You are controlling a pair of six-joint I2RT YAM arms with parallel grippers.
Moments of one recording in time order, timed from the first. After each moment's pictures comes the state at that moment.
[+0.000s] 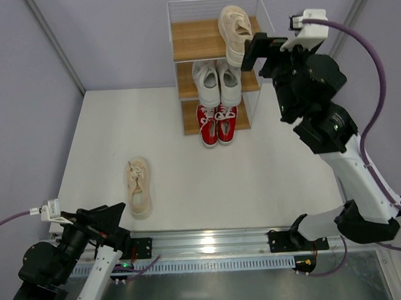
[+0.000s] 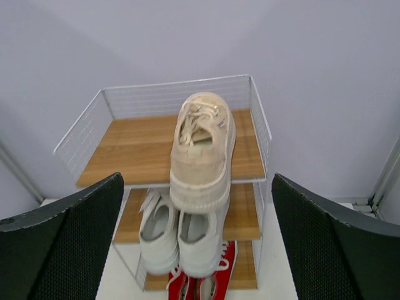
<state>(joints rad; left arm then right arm) -0.34 0.01 1.05 -1.15 0.01 -0.73 0.73 1.40 2.02 -0.36 0.68 -0.04</state>
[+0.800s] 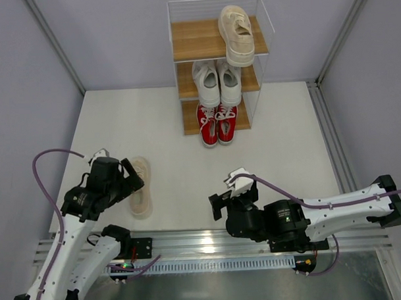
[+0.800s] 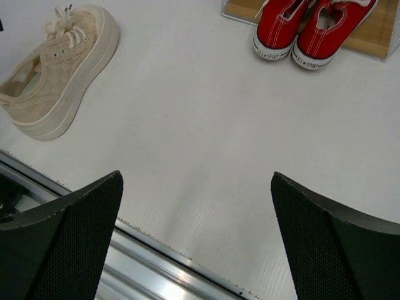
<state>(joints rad) -0.32 0.64 0.87 -1.11 -0.17 -0.77 1.63 1.05 0.89 -0.54 1.06 0.65</state>
